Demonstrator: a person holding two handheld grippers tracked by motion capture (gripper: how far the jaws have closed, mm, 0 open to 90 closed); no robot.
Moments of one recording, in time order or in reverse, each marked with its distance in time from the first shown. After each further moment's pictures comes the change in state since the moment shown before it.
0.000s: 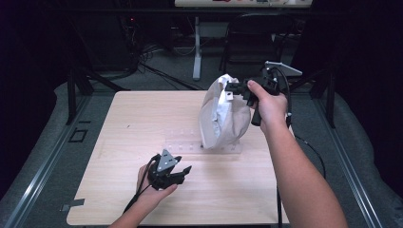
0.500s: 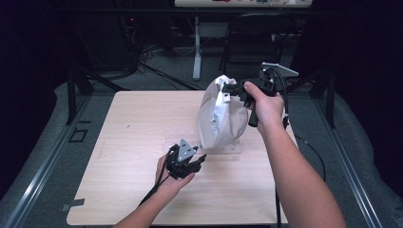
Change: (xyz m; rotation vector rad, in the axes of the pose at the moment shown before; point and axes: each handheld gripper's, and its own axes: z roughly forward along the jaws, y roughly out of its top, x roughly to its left) left arm -0.016 0.034 0.033 -0.043 0.035 0.021; right arm 0.001 -0.004 0.006 0.006 0.006 -0.005
